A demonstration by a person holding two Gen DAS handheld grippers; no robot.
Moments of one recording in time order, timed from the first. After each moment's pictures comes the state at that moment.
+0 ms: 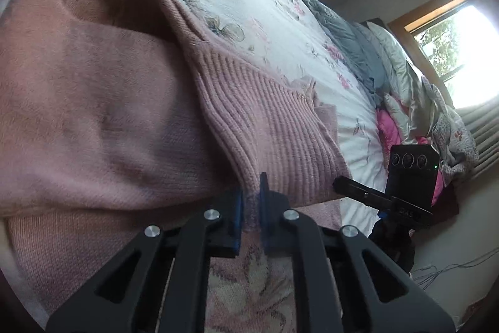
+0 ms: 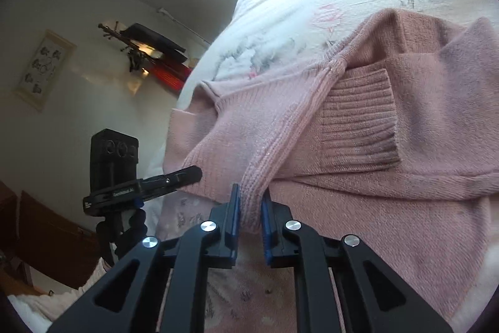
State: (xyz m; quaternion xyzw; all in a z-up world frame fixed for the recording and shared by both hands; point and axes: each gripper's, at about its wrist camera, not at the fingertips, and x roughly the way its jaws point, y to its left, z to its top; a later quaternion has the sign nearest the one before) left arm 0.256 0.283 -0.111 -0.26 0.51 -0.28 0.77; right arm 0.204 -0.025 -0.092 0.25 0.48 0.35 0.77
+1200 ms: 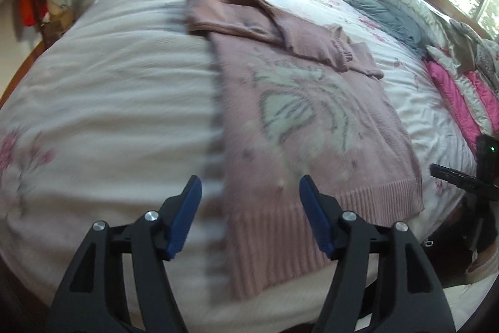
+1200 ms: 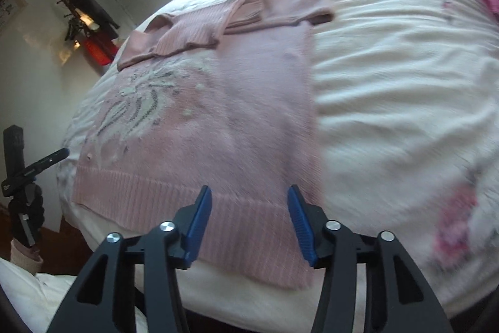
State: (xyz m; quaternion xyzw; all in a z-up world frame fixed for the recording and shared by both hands) left arm -0.045 0.368 -0.064 -0.09 0.47 -0.11 0.87; right arm -0.080 -0.089 -0.086 0.12 0.50 0.15 0.84
